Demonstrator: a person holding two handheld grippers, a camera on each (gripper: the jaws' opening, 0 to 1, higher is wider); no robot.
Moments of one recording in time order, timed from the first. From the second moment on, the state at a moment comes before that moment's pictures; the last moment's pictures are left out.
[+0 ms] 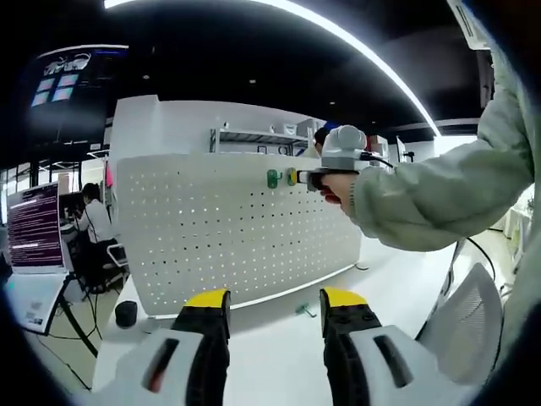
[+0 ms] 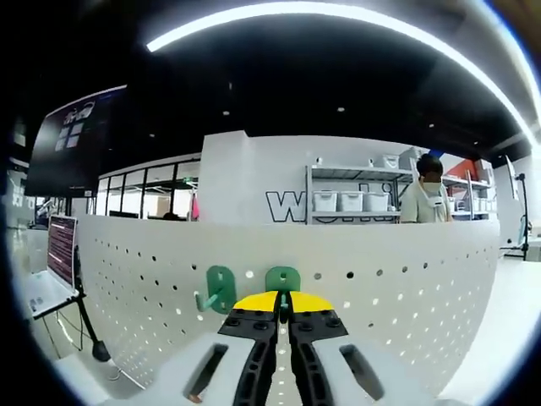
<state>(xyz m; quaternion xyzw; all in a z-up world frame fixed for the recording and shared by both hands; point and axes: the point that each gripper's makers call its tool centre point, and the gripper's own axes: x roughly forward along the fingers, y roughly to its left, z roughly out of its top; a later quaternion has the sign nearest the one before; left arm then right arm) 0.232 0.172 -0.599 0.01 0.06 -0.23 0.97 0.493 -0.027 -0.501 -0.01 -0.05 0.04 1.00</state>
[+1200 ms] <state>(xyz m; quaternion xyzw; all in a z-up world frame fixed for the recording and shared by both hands) 0.236 0.179 -0.597 0.01 0.05 -0.23 0.97 0.495 -0.017 -0.516 -0.03 -0.02 0.06 1.00</state>
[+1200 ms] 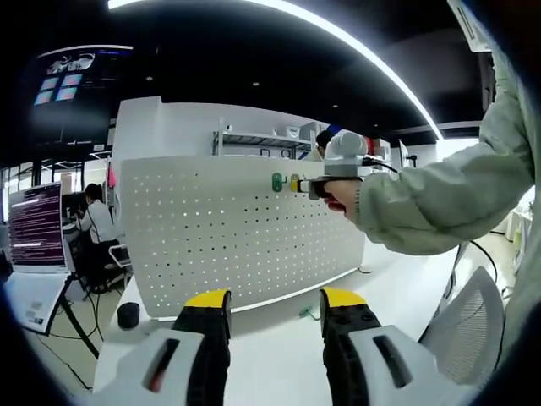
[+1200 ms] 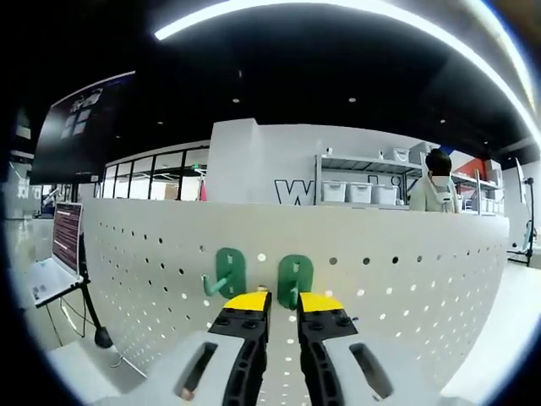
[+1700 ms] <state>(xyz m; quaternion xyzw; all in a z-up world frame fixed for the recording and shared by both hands) 0.231 0.179 -0.593 0.01 0.04 -0.23 0.97 0.484 -0.024 -0.511 -0.04 -0.03 0.05 1.00</state>
